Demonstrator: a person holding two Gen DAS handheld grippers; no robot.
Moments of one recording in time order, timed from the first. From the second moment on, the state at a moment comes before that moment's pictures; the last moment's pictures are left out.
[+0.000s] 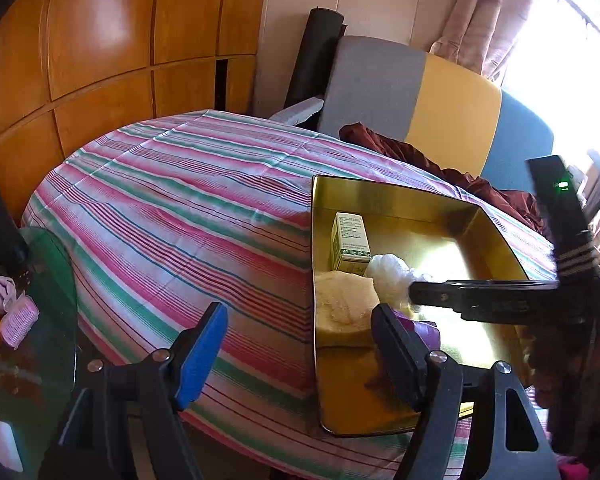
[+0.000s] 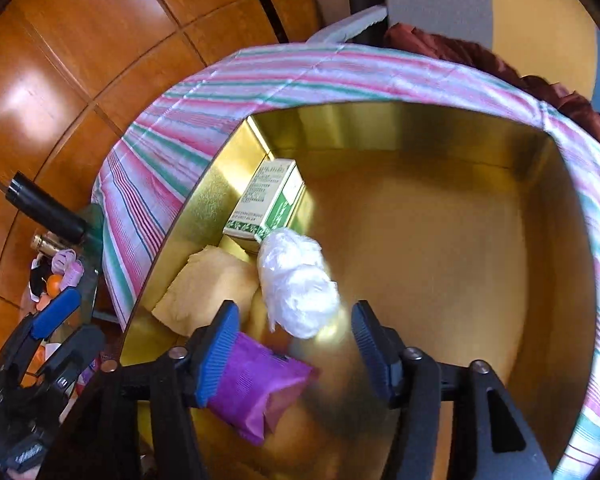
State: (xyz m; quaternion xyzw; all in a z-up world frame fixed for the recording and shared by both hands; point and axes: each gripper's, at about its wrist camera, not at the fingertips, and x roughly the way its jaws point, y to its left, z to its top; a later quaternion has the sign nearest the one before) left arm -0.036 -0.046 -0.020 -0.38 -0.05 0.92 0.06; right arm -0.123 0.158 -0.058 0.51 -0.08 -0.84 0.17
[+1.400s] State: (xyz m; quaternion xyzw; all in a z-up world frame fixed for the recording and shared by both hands) left arm -0.003 0.248 0.020 -0.37 0.11 0.83 0.39; right arm 0.134 0.584 -0.020 0.24 -0.47 -0.79 -0.30
